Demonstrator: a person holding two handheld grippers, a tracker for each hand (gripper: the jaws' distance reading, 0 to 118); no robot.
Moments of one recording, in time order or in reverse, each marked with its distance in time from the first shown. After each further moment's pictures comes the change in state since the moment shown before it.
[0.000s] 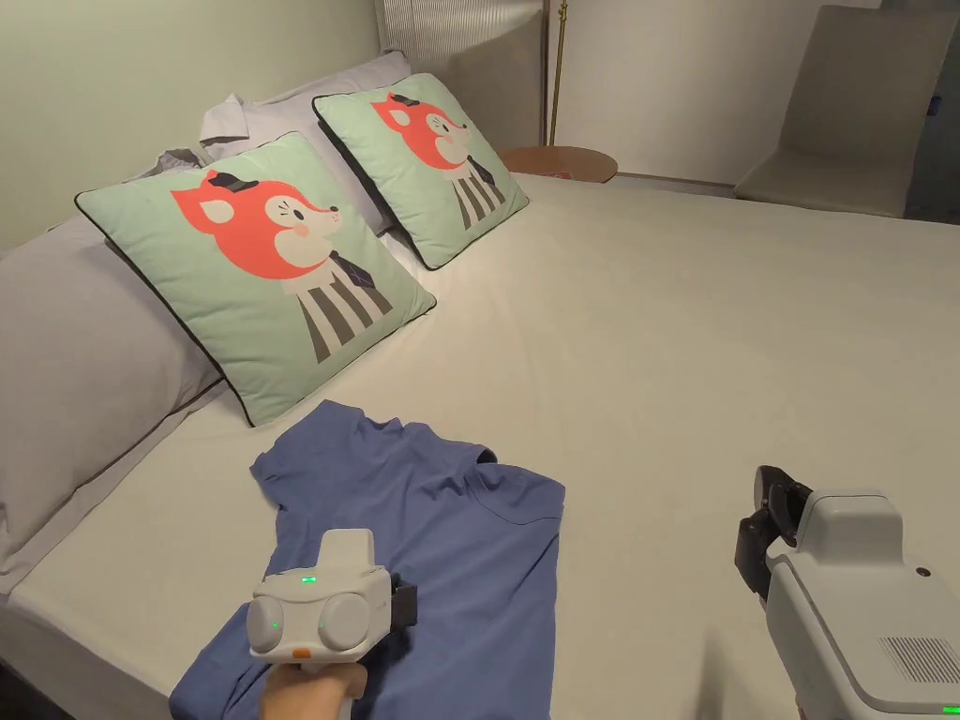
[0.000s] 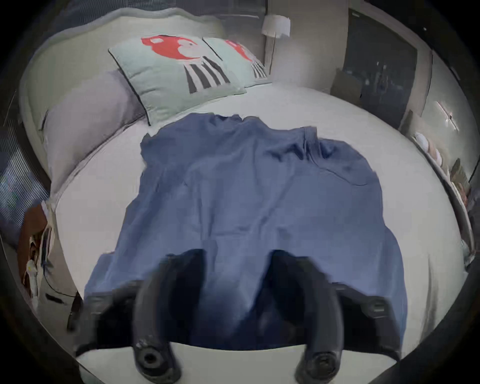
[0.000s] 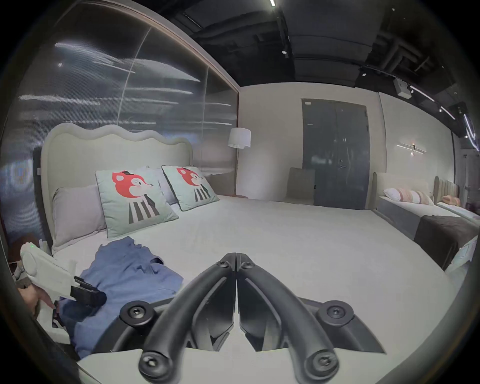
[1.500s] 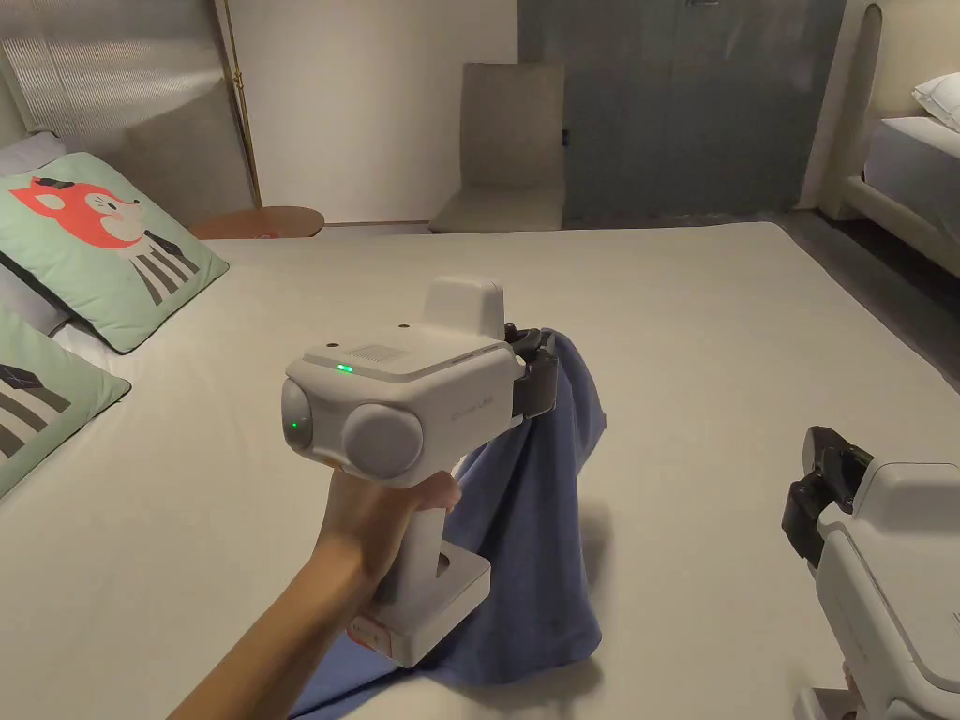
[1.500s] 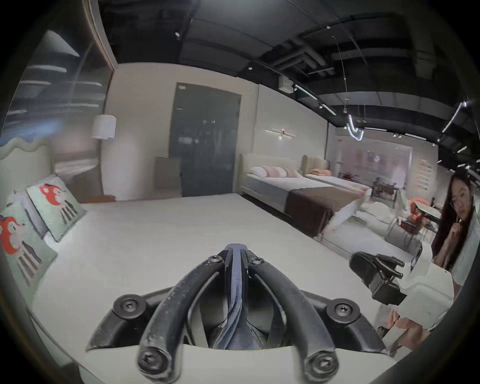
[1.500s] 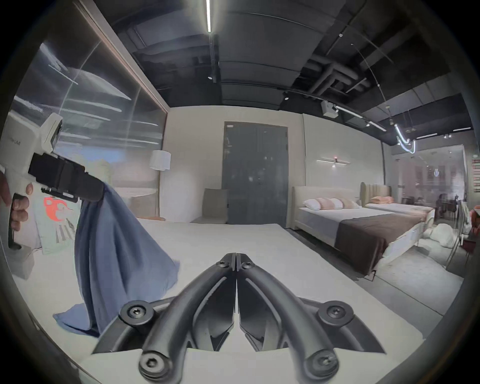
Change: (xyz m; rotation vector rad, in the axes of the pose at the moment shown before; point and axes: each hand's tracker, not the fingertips) left arm 0.338 0.081 0.231 0.438 -0.897 -0.467; right arm 0.202 0.012 0.177 0.129 -0.470 -0.036
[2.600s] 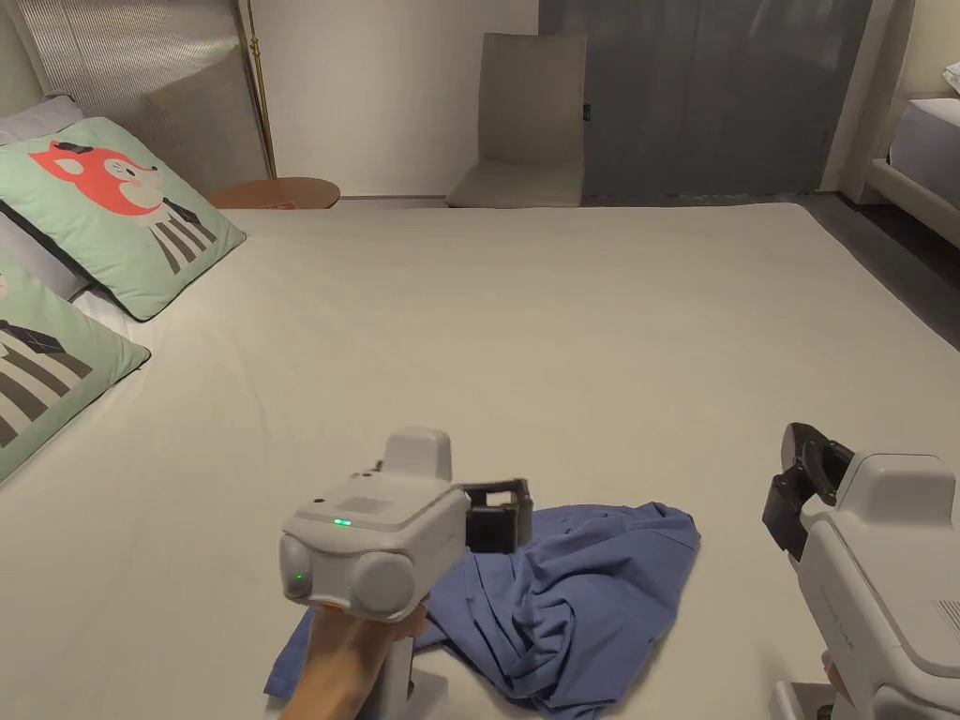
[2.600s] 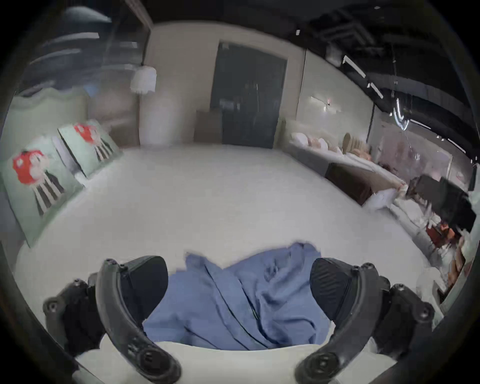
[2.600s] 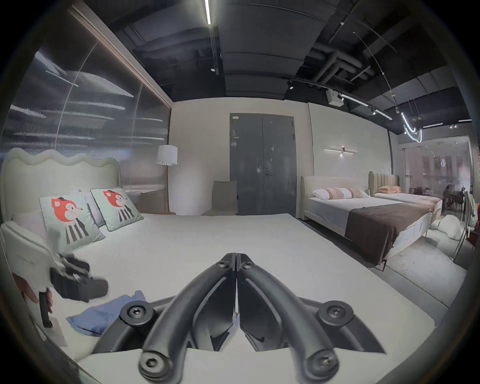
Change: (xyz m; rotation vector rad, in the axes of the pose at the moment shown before) left arm -0.058 -0.113 0.021 -0.074 0.308 0.079; right arm -0.038 -0.001 0.000 -0.046 0.063 -0.043
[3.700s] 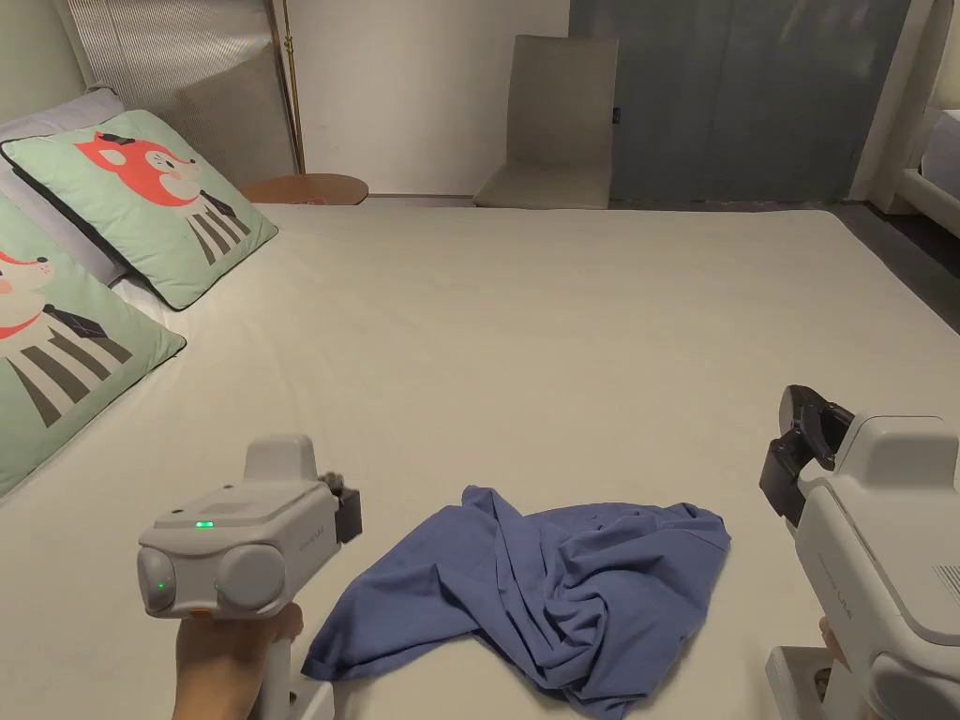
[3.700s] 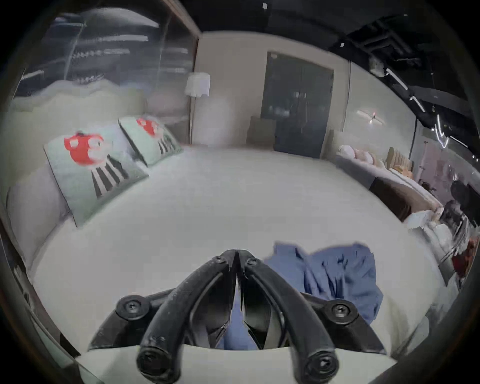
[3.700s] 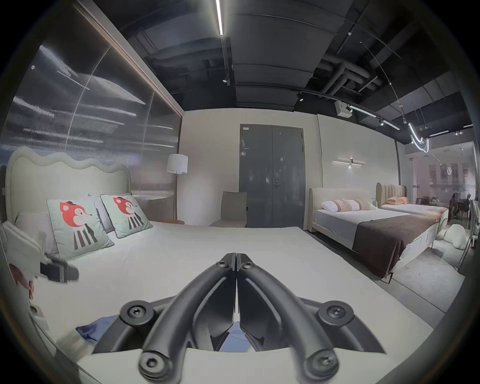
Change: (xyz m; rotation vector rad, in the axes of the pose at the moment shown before) left arm -0.107 -0.026 0.028 -0.174 0.214 0.140; right arm -0.031 0.022 0.001 0.055 0.046 0.035
